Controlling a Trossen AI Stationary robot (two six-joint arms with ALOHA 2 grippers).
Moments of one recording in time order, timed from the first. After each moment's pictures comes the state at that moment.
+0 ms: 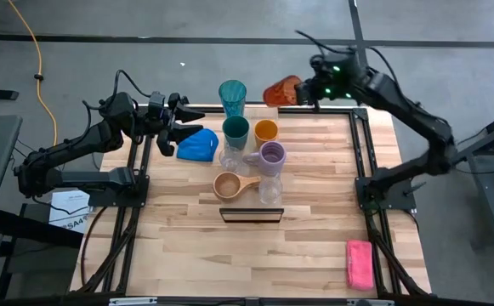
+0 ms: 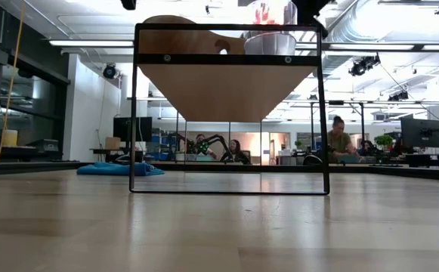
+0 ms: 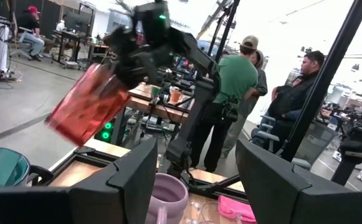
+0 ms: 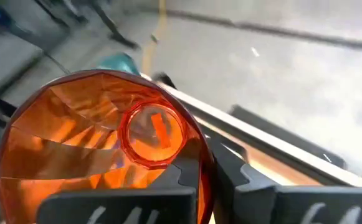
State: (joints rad) left arm 0.54 0.85 0.90 0.05 0.38 -0.32; right arm -0.61 1.33 1.54 -0.73 -0.02 0.42
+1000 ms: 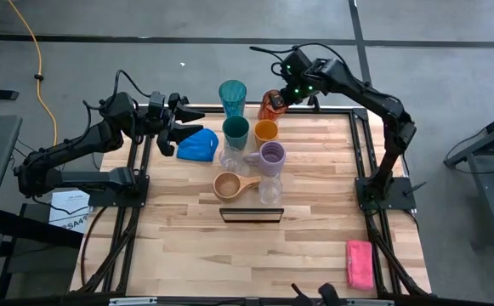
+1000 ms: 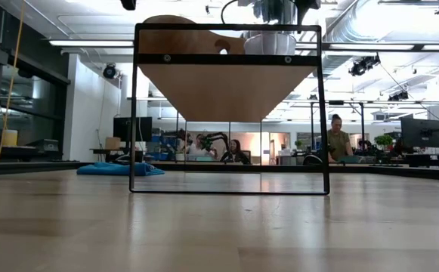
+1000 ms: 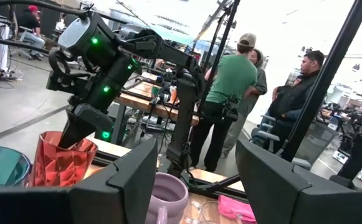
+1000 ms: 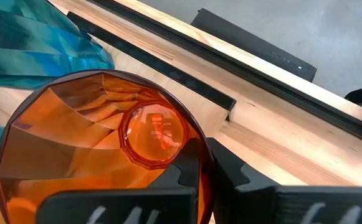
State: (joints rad) left arm 0.54 0.85 0.90 0.05 0.38 -0.32; right arm -0.62 1.78 1.88 -1.12 -0.04 0.45
